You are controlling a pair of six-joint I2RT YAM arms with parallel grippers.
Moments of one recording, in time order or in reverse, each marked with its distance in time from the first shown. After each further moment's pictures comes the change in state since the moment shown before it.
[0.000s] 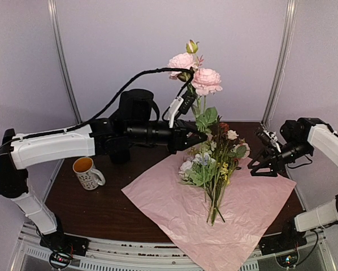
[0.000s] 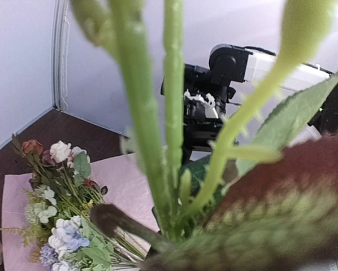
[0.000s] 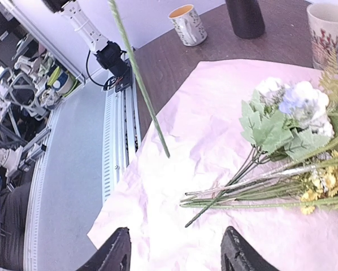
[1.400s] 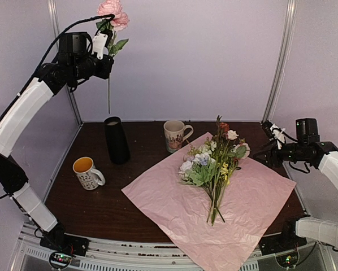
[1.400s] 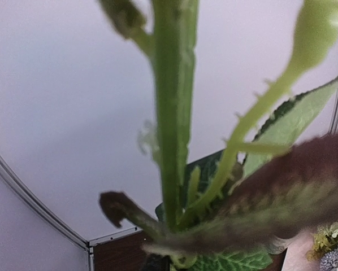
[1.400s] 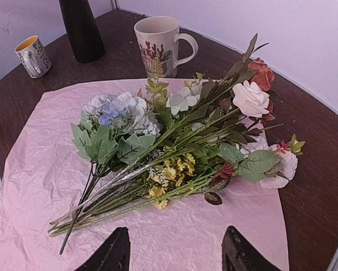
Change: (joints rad) left arm 0.531 -0.039 0.560 -0.576 -0.629 0.404; right arm -0.045 -0.327 -0.272 0.782 0.452 0.611
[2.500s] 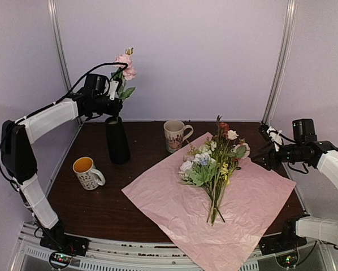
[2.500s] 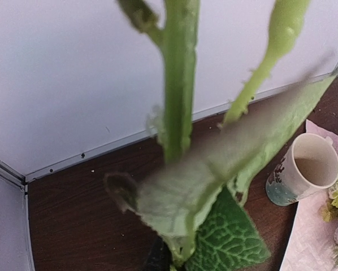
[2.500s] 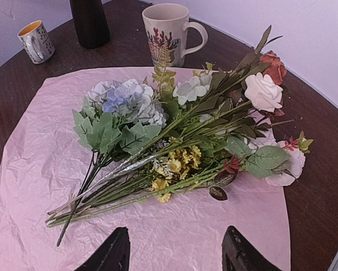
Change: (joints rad) left arm 0.143 0.137 -0.400 0.181 0.203 -0.145; right arm 0.031 0.021 0.000 -0.024 0.024 -0.047
